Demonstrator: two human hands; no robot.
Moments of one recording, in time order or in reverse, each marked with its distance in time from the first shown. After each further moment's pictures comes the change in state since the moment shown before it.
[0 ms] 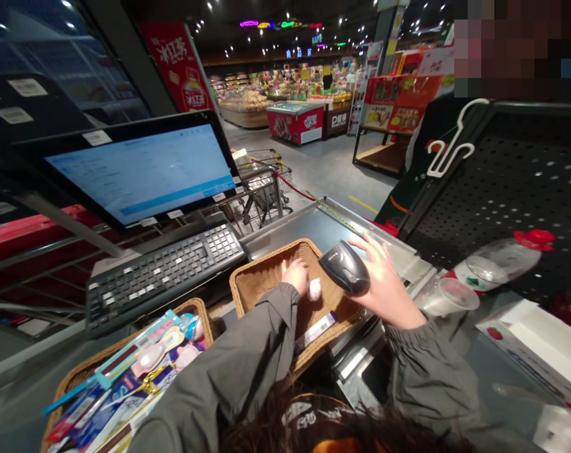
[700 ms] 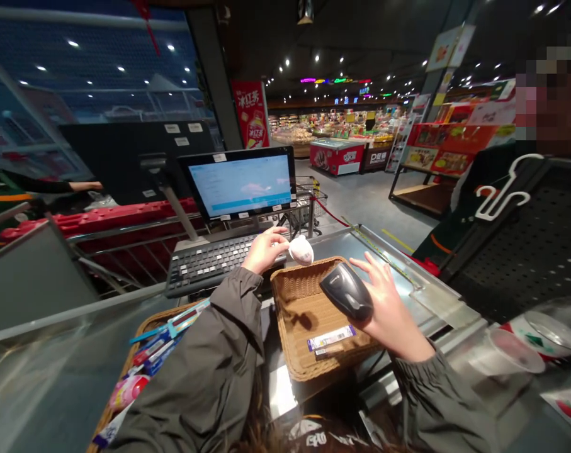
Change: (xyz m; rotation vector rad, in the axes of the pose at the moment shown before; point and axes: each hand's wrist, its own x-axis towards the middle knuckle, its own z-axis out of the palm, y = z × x) left_hand -0.114 -0.060 -0.183 -0.323 0.616 0.059; right_hand 0.001 -0.074 0.014 0.006 0.011 -0.284
